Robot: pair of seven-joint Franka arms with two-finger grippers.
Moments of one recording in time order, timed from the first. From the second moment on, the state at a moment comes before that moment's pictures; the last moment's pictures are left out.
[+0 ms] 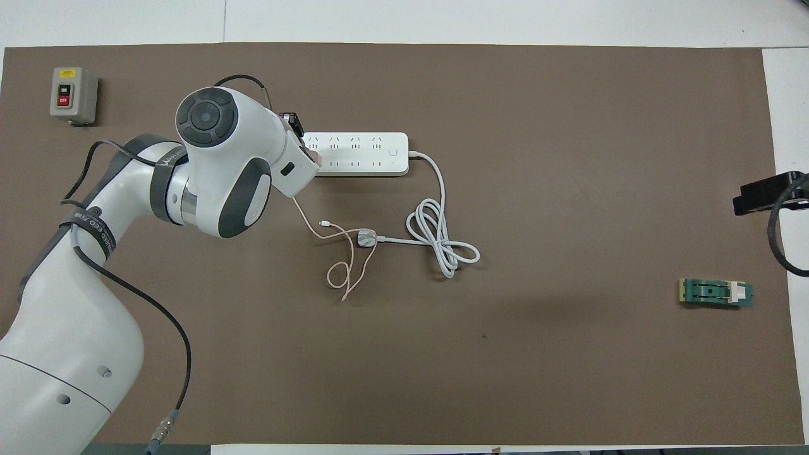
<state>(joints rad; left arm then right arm) -0.26 0.45 -0.16 -1.71 0.05 2.33 1.24 -0.03 -0.04 -0.03 -1.57 -0.02 1.49 -0.07</state>
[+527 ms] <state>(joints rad) -0.26 0.45 -0.16 -1.71 0.05 2.32 1.24 -0.03 -0.04 -0.03 -1.57 -0.02 1.49 -0.07</state>
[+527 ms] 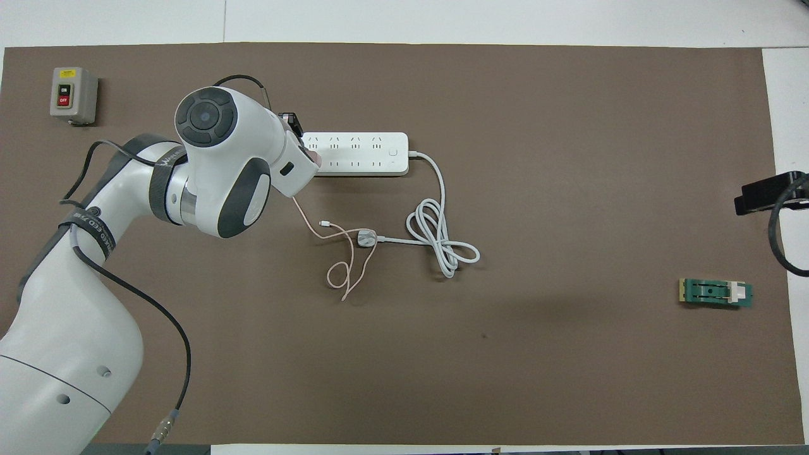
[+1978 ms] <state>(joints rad) -0.27 0.56 -0.15 -1.53 0.05 2.14 1.24 -0.03 -0.04 -0.03 -1.57 -0.02 1.49 -0.07</state>
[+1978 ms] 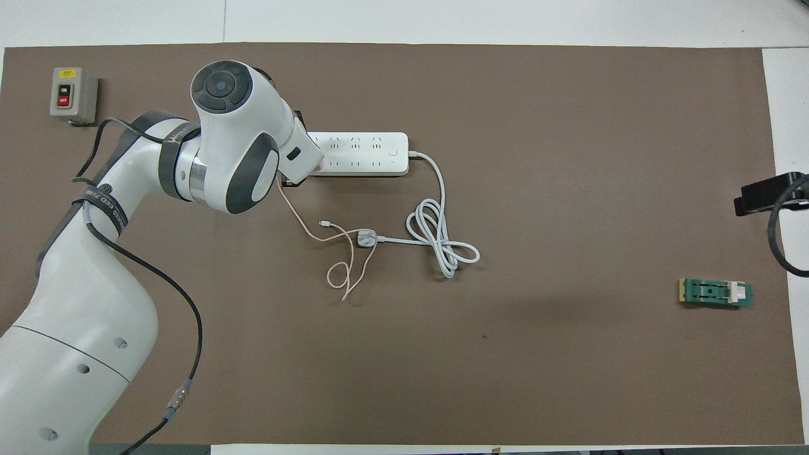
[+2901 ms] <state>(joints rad) -0.25 0.57 -0.15 -1.52 -0.04 2.13 1.30 -0.03 -0.04 -0.03 -1.57 -0.02 1.49 -0.07</state>
